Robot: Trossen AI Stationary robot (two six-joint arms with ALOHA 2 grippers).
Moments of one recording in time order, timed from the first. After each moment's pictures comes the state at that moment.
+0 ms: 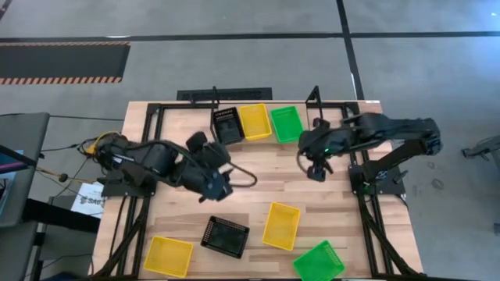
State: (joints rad) left arm -0.38 1.78 2.25 -1.57 -0.66 -0.69; right arm 0.15 1.37 1.67 -1.31 0.25 0.25
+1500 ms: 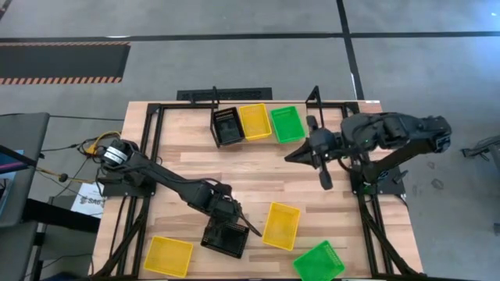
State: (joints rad) left arm -0.40 1.78 1.34 -0.86 0.00 -0.22; right arm 0.26 1.27 1.67 -0.73 0.13 0.07
